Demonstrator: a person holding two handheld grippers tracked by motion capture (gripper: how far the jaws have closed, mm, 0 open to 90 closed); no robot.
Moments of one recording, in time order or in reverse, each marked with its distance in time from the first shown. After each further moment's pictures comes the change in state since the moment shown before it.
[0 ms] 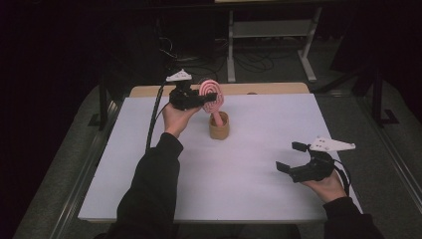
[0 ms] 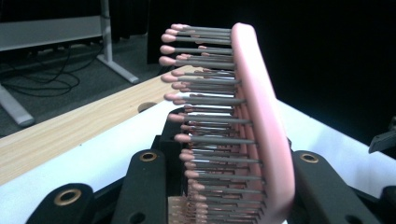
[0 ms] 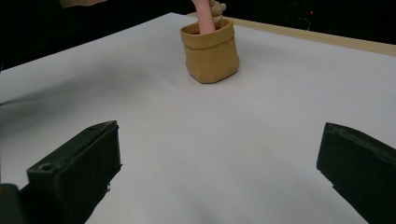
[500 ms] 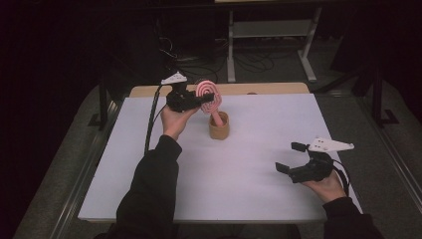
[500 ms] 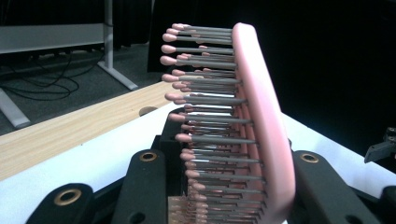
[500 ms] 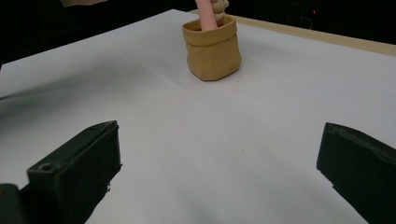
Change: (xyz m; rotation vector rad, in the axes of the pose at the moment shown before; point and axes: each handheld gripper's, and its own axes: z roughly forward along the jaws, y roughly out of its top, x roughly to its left) left arm 0.004 -0.009 -0.008 -0.040 -0.003 -0.019; right arm 0.000 -0.001 0.002 0.010 0.005 -0.018
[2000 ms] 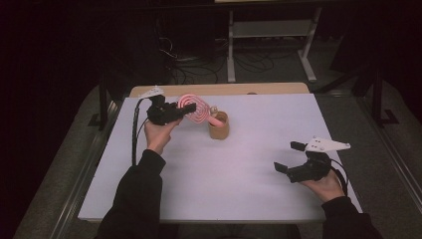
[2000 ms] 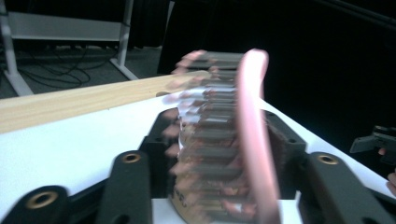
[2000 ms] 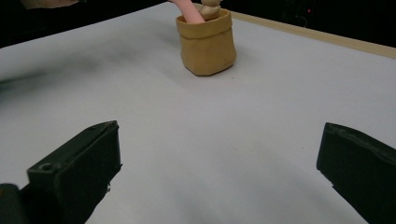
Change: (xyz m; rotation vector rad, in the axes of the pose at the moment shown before) left arm 0.013 -0.038 -0.053 -0.055 0.036 -0.121; right arm 0.000 0.000 0.005 0.021 -0.027 -0.032
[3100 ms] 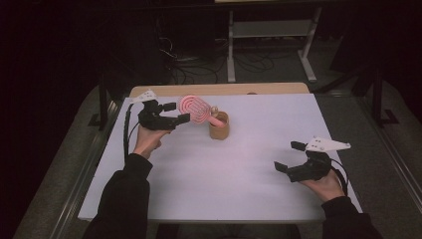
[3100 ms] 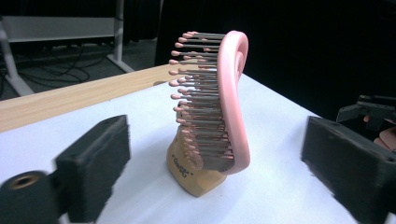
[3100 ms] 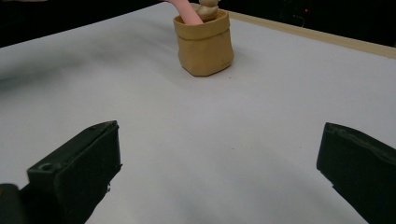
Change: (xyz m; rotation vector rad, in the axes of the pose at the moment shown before) left arm -0.011 0.001 -0.027 0.061 -0.004 0.083; right arm -0.001 0.000 0.000 0.001 -0.009 0.007
